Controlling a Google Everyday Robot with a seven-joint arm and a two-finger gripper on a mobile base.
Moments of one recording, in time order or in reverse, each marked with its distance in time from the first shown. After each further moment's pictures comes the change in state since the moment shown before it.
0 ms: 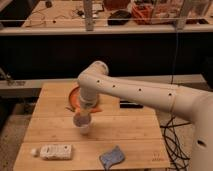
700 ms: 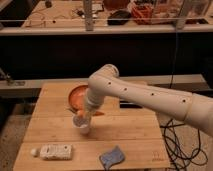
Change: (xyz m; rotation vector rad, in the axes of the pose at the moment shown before) arm 0.008 0.017 -0.010 -0.003 -0.092 0.015
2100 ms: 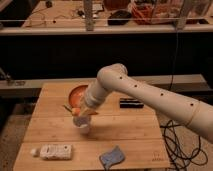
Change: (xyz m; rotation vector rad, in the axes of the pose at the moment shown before) arm -0.037 0.000 -0.022 -0.045 -0.265 -0.066
